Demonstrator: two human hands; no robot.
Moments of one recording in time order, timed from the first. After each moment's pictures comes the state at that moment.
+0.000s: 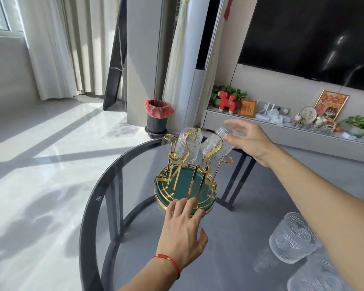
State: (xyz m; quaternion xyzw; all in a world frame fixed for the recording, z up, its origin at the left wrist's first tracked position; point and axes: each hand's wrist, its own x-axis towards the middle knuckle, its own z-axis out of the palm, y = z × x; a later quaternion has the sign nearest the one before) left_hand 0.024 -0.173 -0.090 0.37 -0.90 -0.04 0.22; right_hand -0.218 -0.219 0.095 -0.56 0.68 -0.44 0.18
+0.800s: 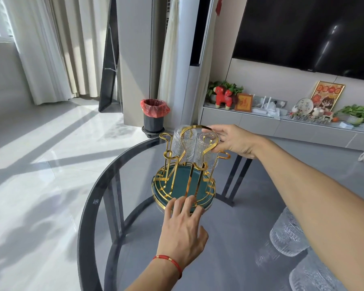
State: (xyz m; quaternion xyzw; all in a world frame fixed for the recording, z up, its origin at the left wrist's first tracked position) left_hand 0.020 -0.174 -0.095 0.37 -0.90 -0.03 0.23; right_hand -0.211 -0.240 0.088 -0.58 0.66 -0.32 0.35
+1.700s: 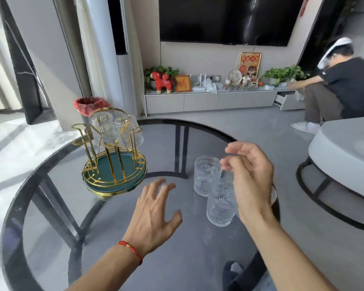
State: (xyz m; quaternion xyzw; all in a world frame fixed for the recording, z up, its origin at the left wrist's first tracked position) left_hand -0.009 -0.074 -0.056 0.22 -0.92 -0.20 0.25; right_hand -0.162 0.061 0.039 -0.28 0.60 -0.75 0.02
